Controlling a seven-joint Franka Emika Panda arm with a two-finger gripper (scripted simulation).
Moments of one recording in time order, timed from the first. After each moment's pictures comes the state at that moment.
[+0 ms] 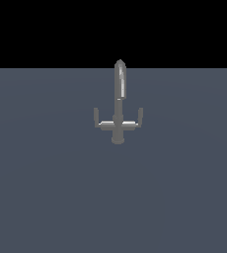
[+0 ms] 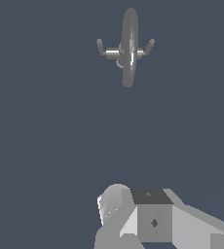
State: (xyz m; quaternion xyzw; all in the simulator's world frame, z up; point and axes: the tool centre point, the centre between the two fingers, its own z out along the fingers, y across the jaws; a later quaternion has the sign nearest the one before) arm -0.255 -0.001 0.487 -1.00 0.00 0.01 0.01
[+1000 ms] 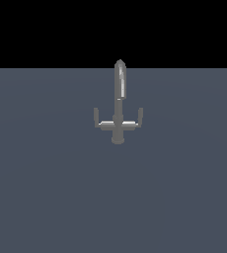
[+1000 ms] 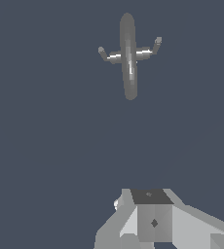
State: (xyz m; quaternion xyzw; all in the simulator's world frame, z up) arm -0.204 -0.024 0.470 -0.99 0.04 0.04 0.09
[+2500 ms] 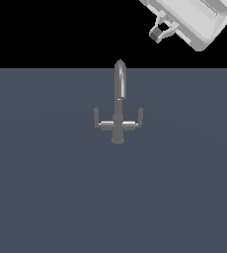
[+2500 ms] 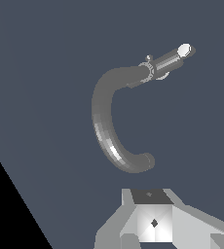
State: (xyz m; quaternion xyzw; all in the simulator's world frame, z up) arm -0.049 -0.097 0.357 -0.91 0.15 0.15 0.35
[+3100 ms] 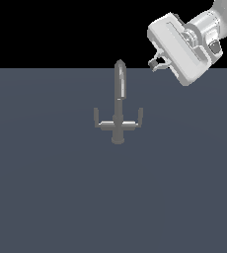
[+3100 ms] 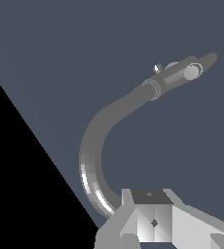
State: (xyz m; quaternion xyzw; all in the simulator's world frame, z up) arm -0.001 -0.114 0.295 -0.85 0.19 0.18 0.46
